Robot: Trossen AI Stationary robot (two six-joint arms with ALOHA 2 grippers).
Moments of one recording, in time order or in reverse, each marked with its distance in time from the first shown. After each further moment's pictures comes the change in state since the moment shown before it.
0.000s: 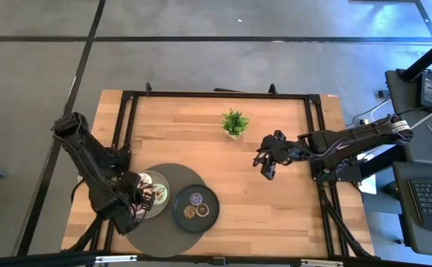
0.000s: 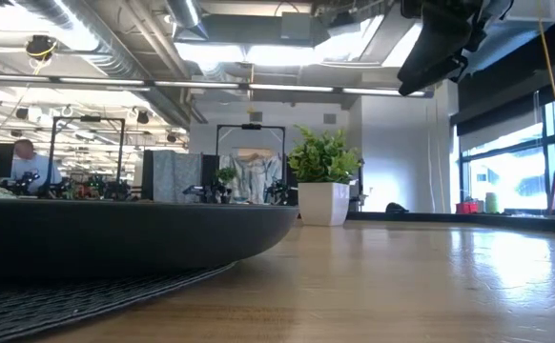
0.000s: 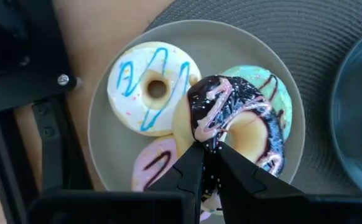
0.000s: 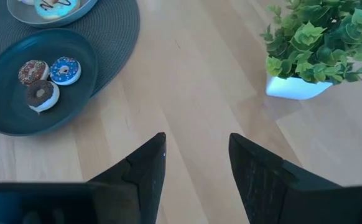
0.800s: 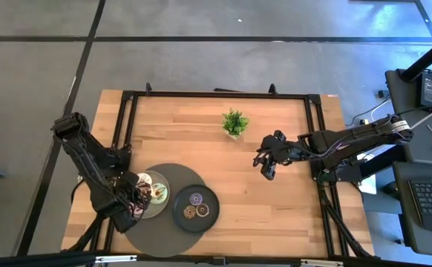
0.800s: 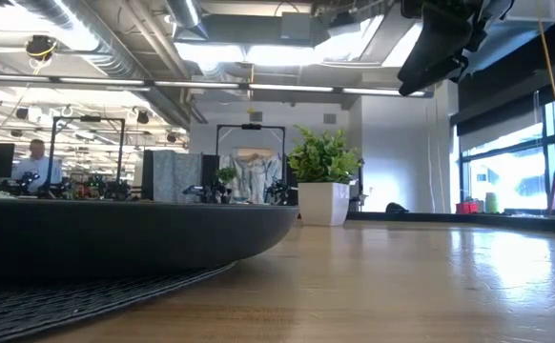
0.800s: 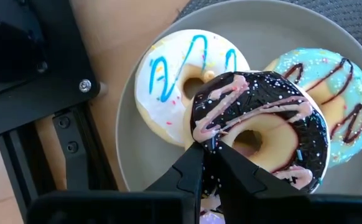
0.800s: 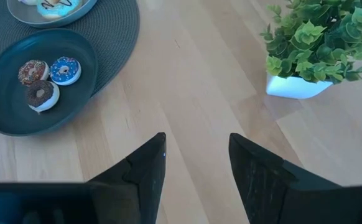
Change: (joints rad) left arm -0.042 0.000 -0.148 0.080 0.051 0.027; right arm 0.000 0.000 0.000 -0.001 0.001 0.005
